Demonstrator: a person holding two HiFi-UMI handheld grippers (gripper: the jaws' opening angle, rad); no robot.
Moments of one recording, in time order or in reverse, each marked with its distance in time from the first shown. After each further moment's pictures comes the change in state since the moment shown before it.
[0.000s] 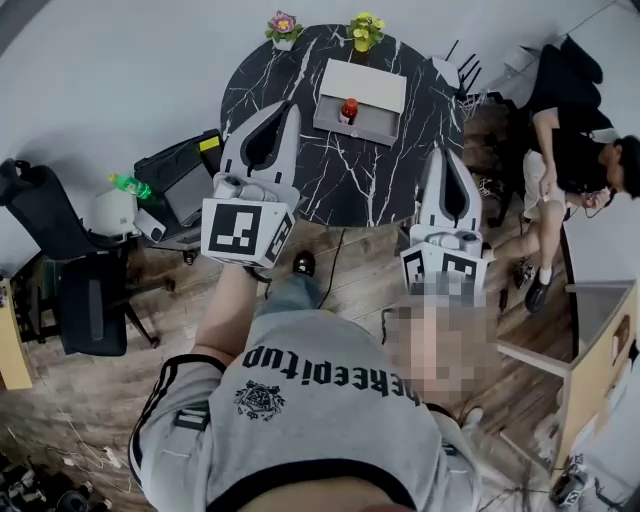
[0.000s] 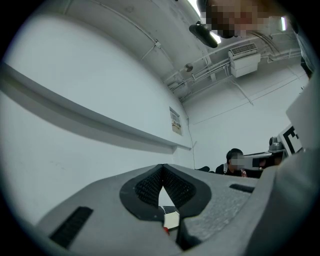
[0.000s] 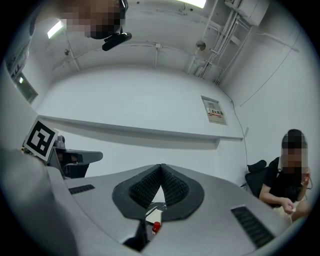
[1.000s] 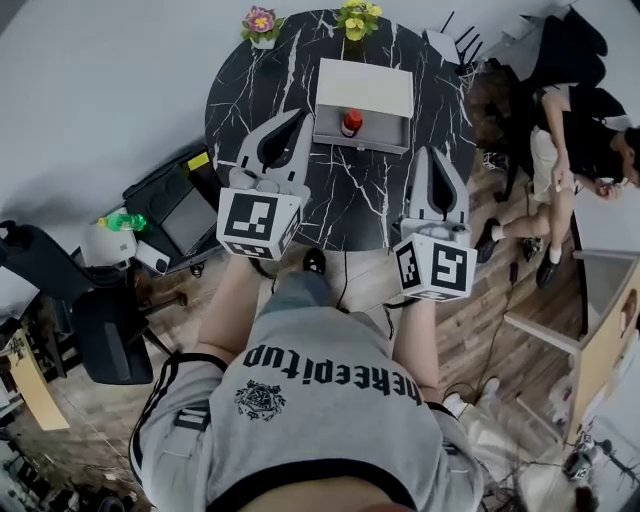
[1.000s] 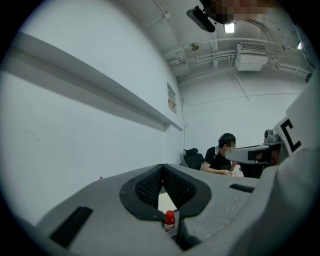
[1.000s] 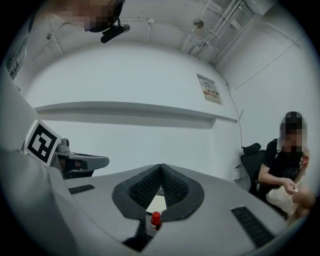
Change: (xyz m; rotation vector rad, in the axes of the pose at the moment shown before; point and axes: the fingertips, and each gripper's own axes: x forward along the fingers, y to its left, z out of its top) left arm 0.114 0.059 -0.127 -0.062 0.233 -0.168; right arm 0.114 -0.001 -0.107 0.052 0.202 -0.109
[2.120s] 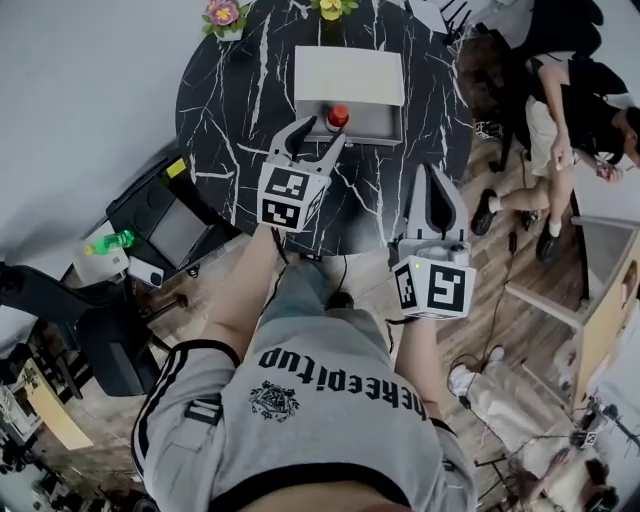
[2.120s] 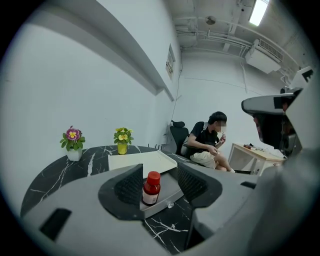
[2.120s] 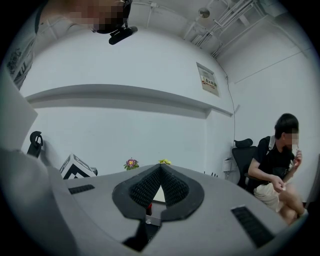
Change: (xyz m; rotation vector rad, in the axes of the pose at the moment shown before) left arm 0.098 -0.029 -0.174 -0.121 0.353 -0.202; right arm 0.016 -0.020 -0.047 -0.043 0.145 -0.060
